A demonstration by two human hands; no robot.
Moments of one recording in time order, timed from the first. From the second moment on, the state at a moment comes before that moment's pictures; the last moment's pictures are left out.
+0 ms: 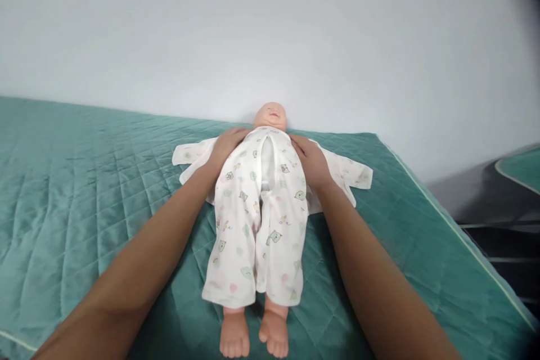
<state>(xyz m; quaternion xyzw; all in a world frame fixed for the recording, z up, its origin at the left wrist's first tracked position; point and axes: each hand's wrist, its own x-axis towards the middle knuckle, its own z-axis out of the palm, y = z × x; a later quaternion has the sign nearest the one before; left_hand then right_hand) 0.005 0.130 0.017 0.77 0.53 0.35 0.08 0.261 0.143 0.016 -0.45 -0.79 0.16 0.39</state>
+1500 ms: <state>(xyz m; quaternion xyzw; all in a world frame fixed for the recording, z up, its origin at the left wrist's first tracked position) 0.019 -0.179 -0.003 0.71 0.51 0.42 0.24 0.208 -0.157 0.029 -0.48 -0.82 0.02 0.32</state>
